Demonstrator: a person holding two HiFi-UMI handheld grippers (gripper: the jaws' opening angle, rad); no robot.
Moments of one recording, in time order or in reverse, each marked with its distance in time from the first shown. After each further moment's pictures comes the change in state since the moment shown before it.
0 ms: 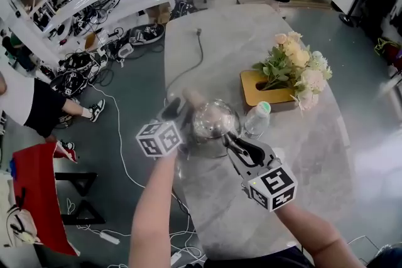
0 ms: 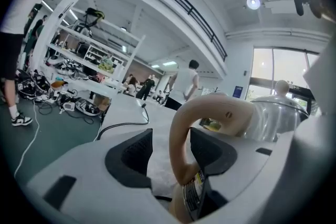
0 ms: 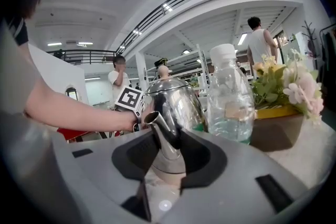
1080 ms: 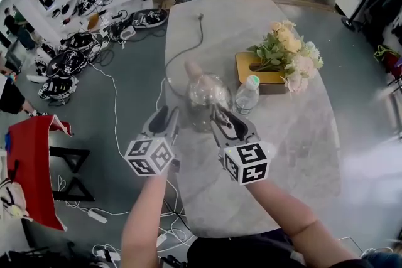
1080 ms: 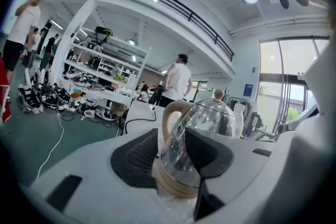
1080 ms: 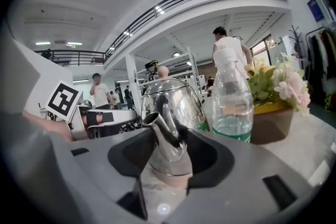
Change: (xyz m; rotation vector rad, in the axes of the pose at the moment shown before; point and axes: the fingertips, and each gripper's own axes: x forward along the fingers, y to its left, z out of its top) left arm -0.130 -0.059 -0.019 0.039 -0.044 0.169; right arm 0.000 0.013 -0.001 0.042 -0.027 -0.116
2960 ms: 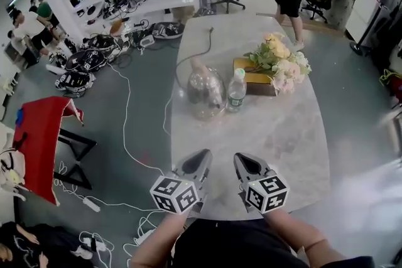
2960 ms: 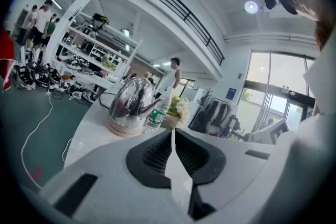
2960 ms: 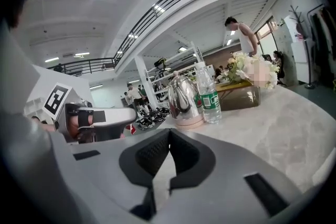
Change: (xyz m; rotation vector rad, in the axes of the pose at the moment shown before) left arm -0.142 -0.202 -0.076 -0.097 0.054 -0.146; right arm -0.197 0.019 -0.060 0.092 0.073 0.155
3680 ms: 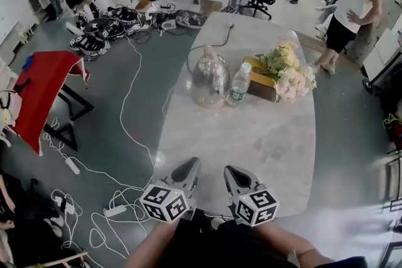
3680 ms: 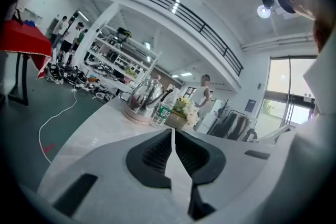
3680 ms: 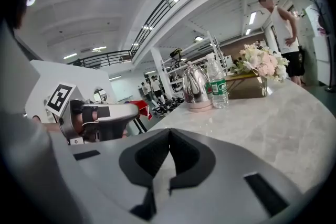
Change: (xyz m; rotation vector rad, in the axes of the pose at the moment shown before) left arm -0.048 -0.046 -0.052 -0.098 -0.124 0.217; right arm -0.063 0.011 -0.046 -0.063 0.110 0.189
